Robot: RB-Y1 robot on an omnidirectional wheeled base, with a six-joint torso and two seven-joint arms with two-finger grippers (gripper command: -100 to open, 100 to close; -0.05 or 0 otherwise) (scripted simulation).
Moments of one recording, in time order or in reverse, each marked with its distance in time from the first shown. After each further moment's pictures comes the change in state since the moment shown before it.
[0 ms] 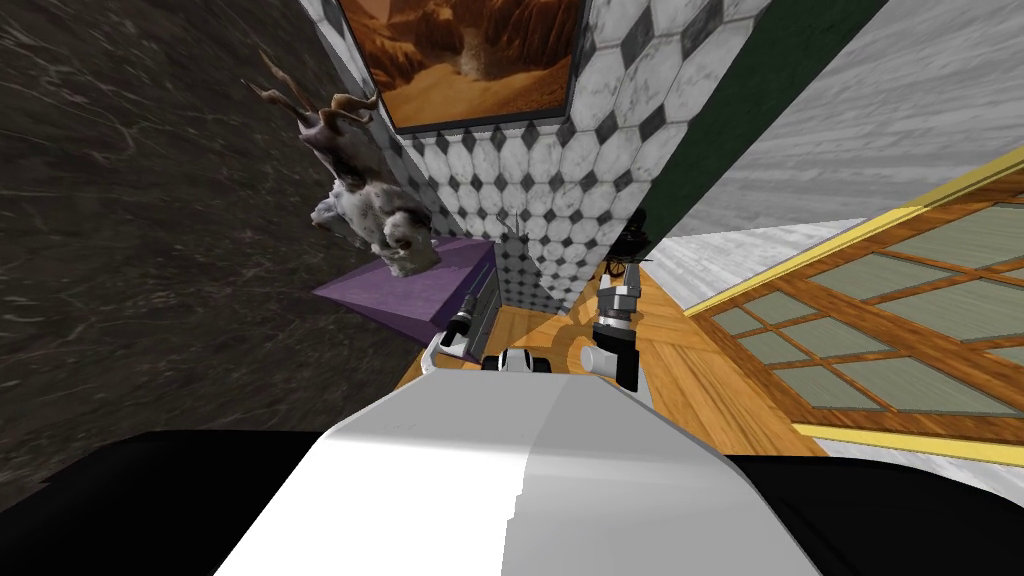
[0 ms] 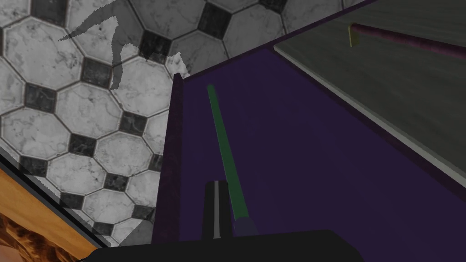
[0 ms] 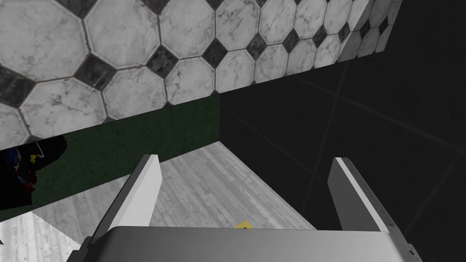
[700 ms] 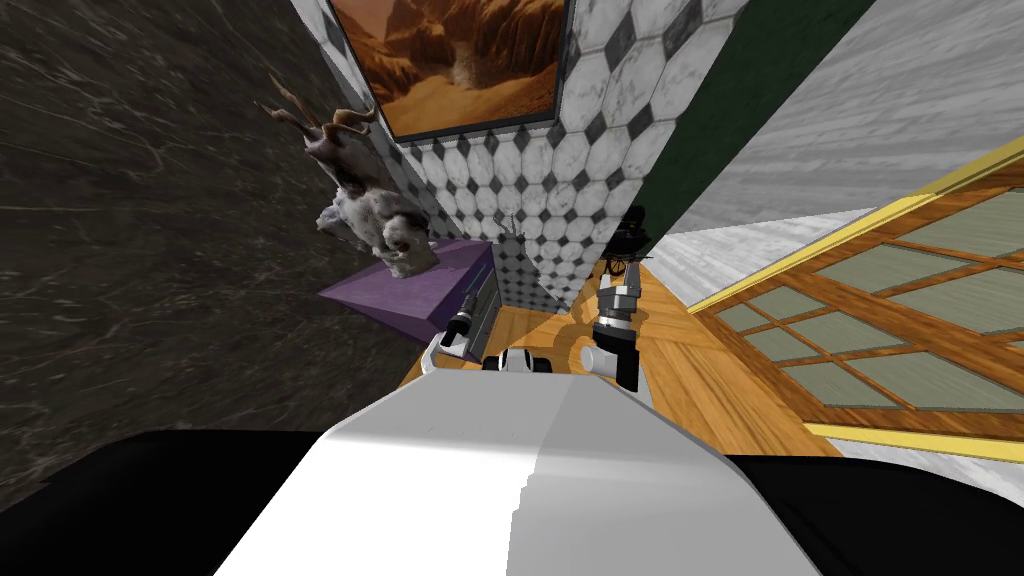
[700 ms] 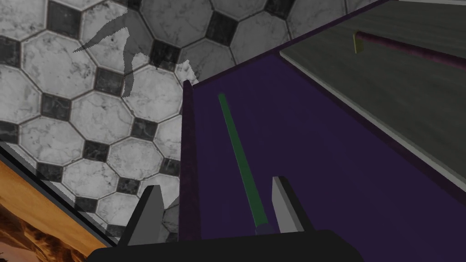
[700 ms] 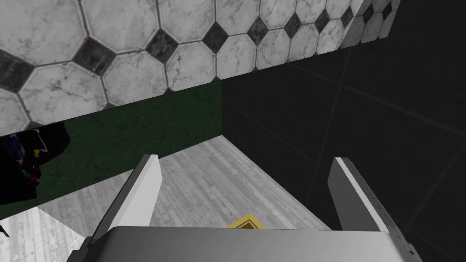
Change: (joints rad) left arm 0.001 -0.001 -0.001 -0.002 0.000 0.001 0.000; right arm 0.000 -0.001 -0.001 0.000 0.000 0.000 0.000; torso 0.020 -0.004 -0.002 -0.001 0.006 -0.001
